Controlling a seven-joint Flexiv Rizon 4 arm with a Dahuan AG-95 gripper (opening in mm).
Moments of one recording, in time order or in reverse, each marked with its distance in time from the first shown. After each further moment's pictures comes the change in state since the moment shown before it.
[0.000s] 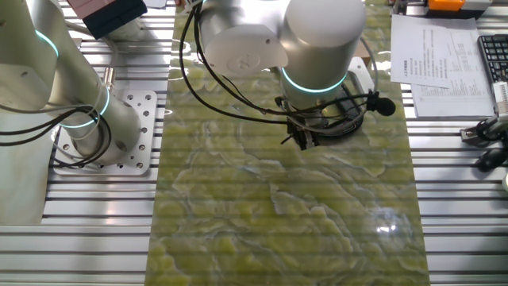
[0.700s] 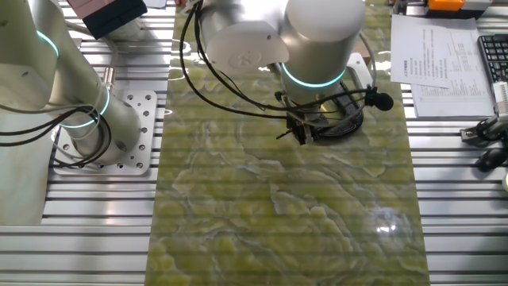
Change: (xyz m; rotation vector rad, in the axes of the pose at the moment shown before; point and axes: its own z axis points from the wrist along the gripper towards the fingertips) arm -0.004 0.015 0.004 -0.006 0.000 0.016
